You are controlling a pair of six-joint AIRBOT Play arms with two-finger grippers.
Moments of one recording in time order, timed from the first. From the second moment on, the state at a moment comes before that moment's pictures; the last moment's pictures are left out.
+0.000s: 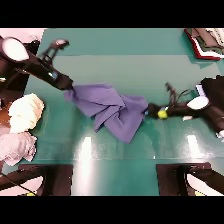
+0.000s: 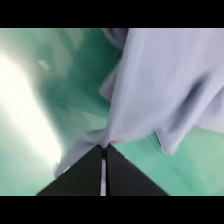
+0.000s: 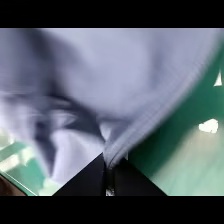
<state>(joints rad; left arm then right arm) -0.21 -1.29 1.52 1.27 -1.39 -1.31 0.10 -1.07 0.73 -0.68 0.93 1.42</state>
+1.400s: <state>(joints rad) -0.21 -1.14 1.86 1.36 -1.29 -1.41 -0.37 -1.21 1.93 -0.96 1.45 1.54</state>
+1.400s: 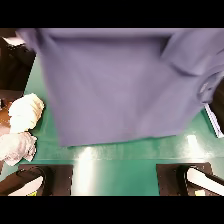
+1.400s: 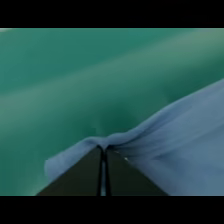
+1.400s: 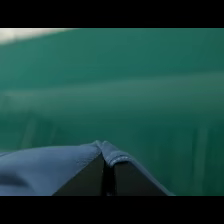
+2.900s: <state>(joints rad) 0.07 -1.22 1.06 1.29 -1.34 -1.44 -0.14 -1.33 1.59 -1.30 1.35 1.49</state>
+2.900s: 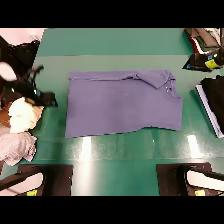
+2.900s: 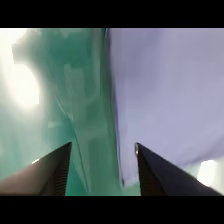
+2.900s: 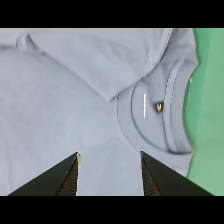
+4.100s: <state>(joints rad) 0.07 -1.04 0.55 1.01 -1.13 -1.35 -0.14 -1.19 1.38 -1.28 1.33 1.48</state>
